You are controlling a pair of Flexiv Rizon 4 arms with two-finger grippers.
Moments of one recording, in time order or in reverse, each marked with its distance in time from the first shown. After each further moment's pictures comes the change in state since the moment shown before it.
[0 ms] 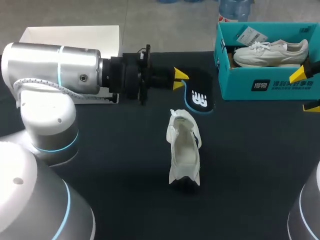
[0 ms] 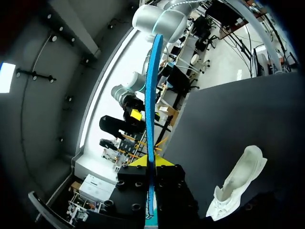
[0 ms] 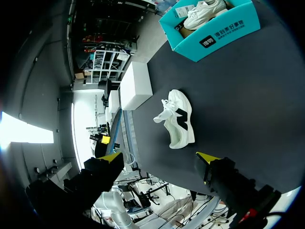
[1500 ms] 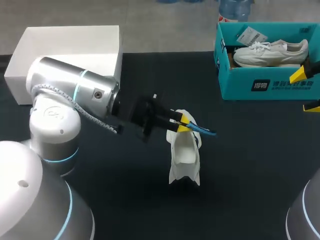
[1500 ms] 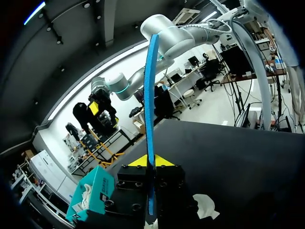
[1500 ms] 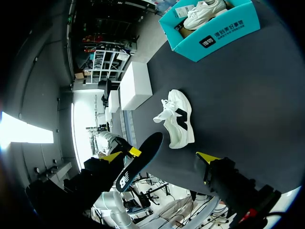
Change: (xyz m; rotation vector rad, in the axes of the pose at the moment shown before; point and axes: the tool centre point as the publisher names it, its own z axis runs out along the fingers) left arm 0.110 -0.016 0.031 0.140 0.211 -0.408; right arm 0.000 0.000 0.000 0.000 0.000 0.000
